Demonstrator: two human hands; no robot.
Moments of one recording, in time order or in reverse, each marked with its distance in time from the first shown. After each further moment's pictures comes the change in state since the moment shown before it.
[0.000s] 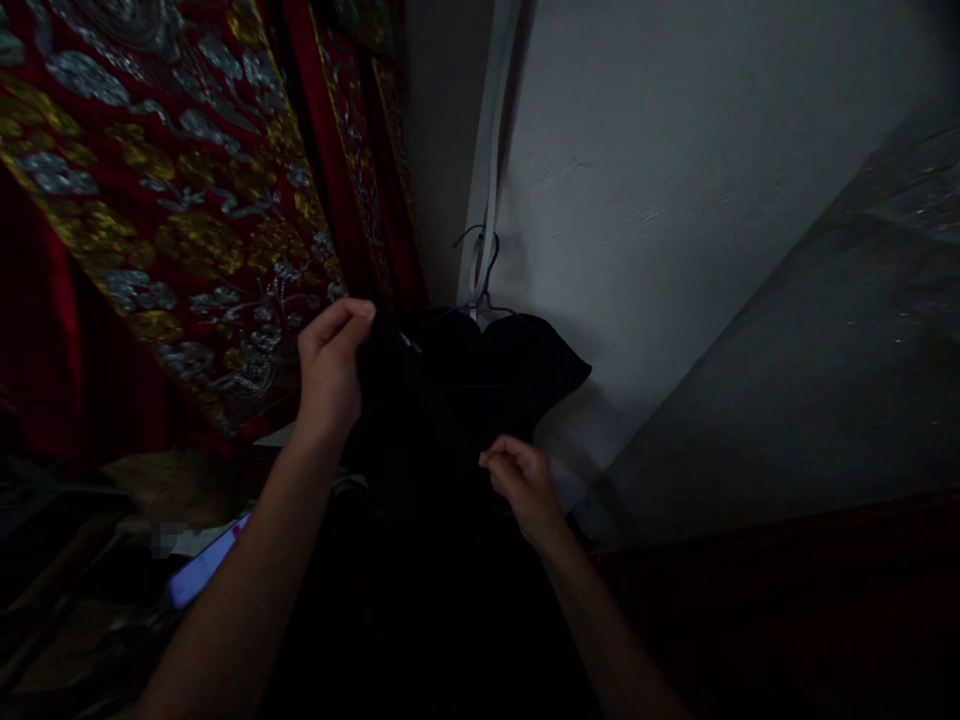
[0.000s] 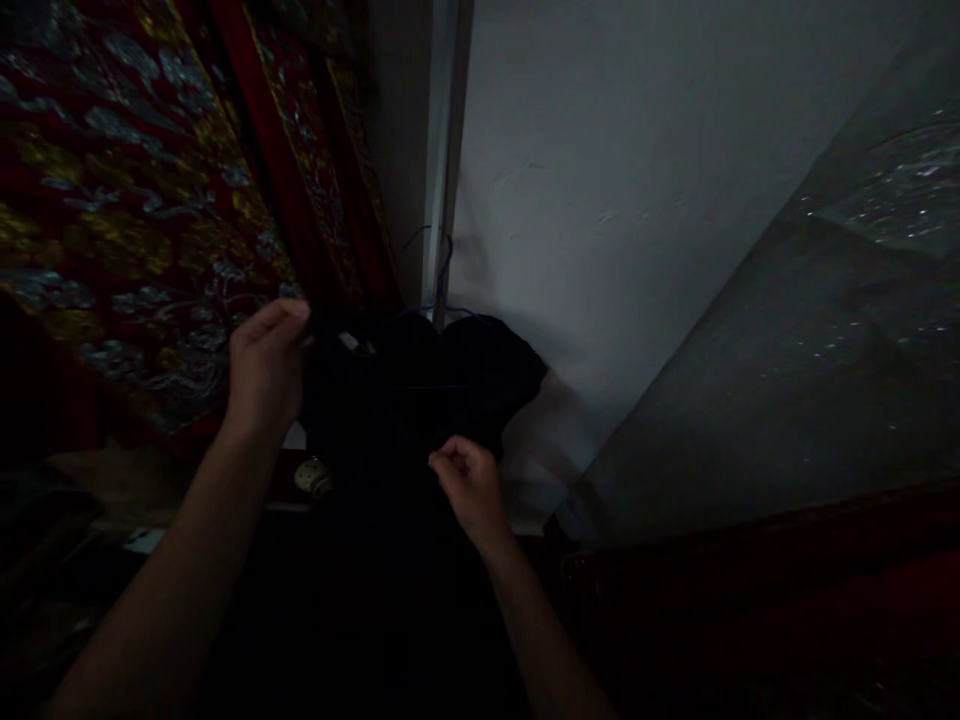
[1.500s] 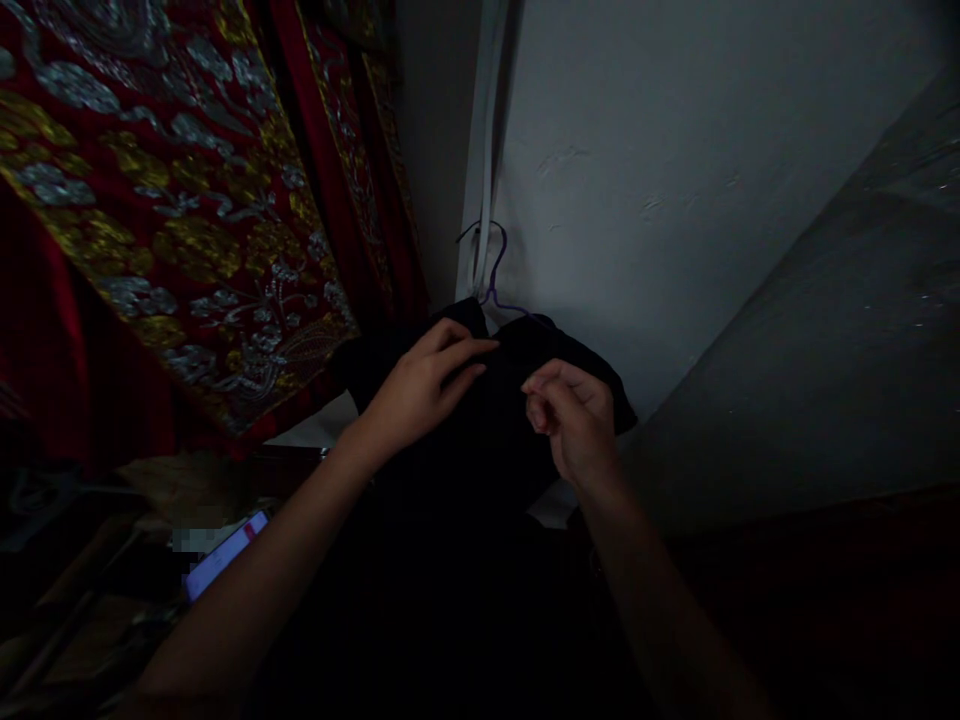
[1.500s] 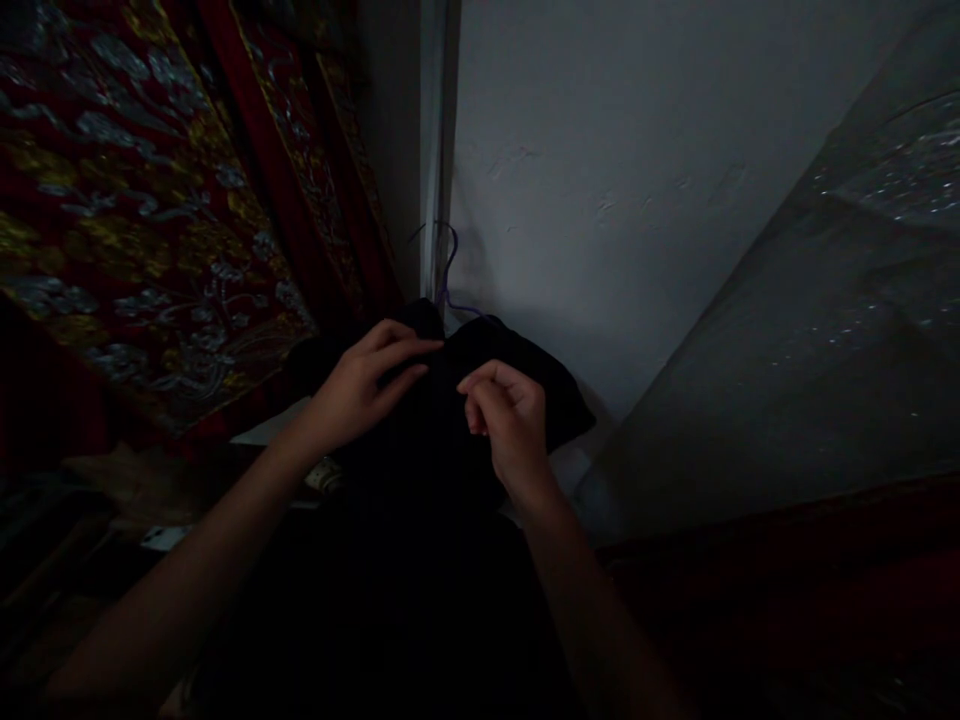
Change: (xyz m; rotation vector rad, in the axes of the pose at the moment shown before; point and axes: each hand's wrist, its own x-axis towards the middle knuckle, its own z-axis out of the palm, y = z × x) left_hand -0.027 -0.002 0.032 0.618 -0.784 0.492; right_hand 0.028 -0.084 -0.021 0.215 0.104 -0.318
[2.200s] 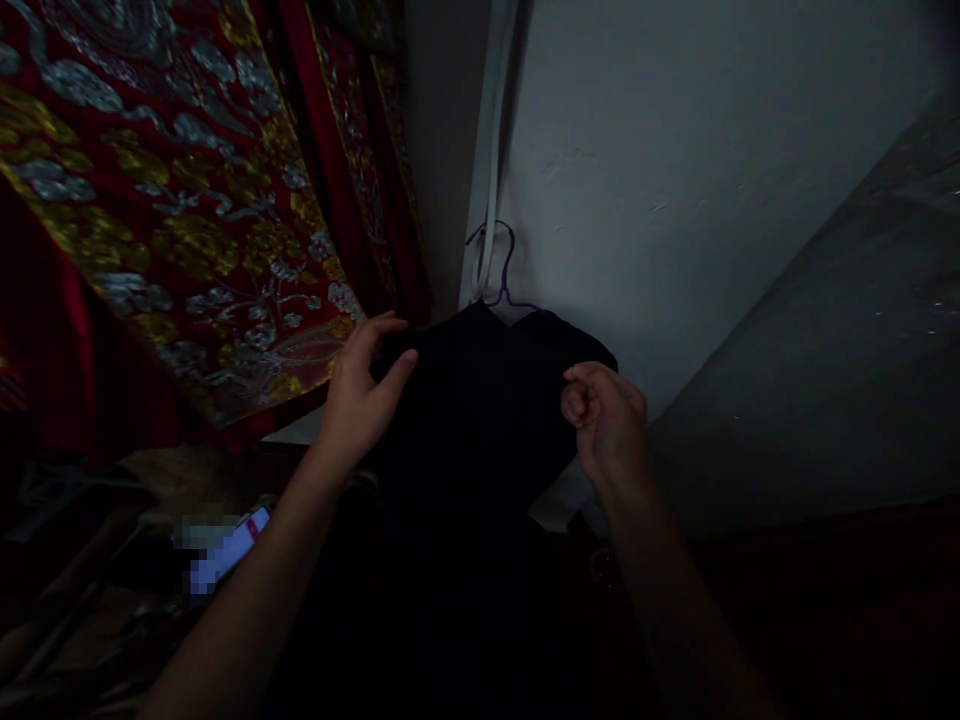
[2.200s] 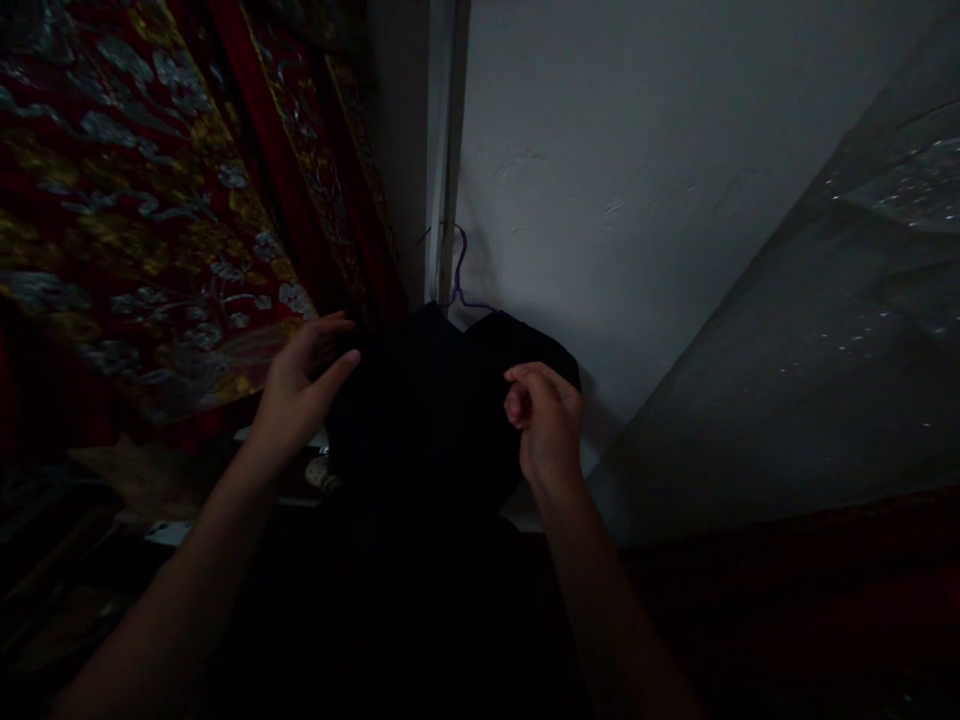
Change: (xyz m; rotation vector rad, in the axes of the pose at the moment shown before) left_hand -0.034 -0.017 -0.020 -0.032 0.370 -0.399; right_hand 0.014 0.001 -0.024 0.102 0.249 0.041
